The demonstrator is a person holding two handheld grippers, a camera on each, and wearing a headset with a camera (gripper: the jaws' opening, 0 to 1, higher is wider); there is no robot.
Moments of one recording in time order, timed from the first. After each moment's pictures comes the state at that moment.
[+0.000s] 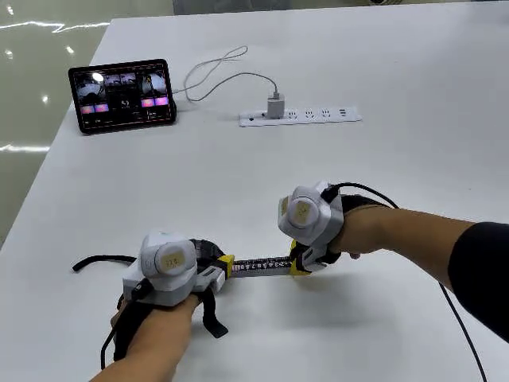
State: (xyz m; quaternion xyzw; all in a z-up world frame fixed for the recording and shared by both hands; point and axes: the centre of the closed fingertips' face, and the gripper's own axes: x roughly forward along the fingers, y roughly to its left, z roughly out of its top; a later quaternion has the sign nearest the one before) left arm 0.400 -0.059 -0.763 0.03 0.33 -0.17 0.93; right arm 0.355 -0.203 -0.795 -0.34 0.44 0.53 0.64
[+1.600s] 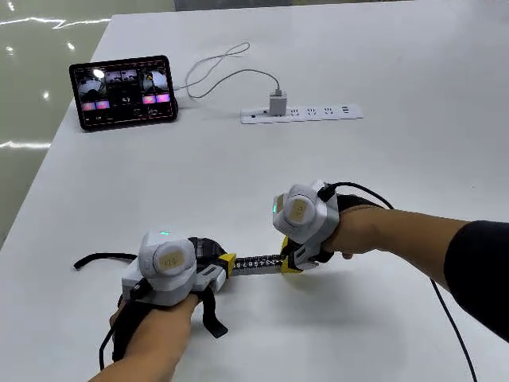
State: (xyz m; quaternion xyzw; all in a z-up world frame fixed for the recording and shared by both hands) left arm 0.400 -0.059 -0.762 0.02 0.33 -0.17 0.93; right arm 0.359 -0.186 -0.794 -0.31 0.43 0.55 0.65
